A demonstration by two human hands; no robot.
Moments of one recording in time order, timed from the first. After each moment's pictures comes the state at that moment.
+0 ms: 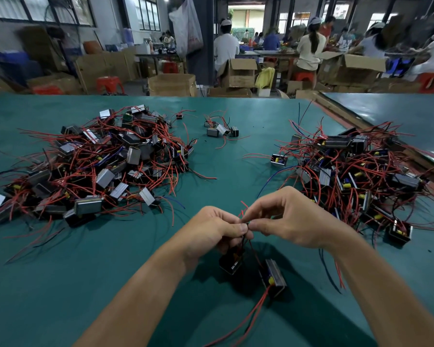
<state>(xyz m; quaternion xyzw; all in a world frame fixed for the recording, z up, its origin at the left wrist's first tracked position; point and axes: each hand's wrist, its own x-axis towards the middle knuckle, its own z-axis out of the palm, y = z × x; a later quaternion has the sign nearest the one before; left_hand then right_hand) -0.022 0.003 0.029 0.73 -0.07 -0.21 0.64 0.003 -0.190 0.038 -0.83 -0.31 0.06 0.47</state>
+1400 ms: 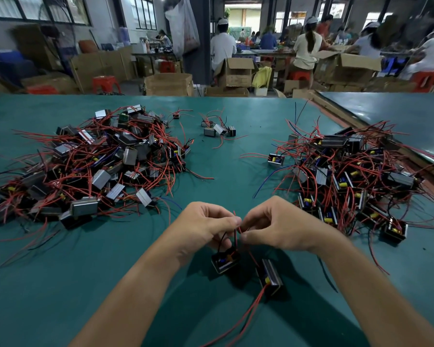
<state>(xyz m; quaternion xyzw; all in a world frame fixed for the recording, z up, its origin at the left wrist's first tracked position) -0.018 0.010 0.028 0.72 -0.04 -0.16 0.67 0.004 -0.183 0.025 -0.84 -0.23 0.16 0.46</state>
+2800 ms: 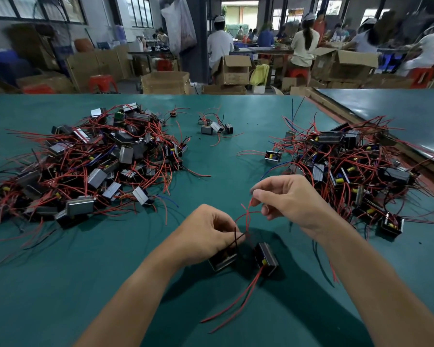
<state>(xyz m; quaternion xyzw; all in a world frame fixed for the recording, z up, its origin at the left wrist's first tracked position) -0.020 0.001 0.019 0.82 -0.12 -0.15 0.53 0.009 -0.189 0.037 -0.76 -0.08 0.02 0.65</state>
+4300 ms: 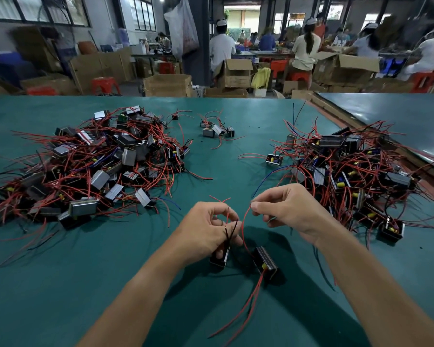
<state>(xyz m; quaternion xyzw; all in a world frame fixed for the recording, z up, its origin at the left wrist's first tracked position) -0.018 0.001 0.020 0.78 -0.09 -0.11 0.61 0.008 -0.187 0.037 -0.79 -0.03 0.06 0.61</state>
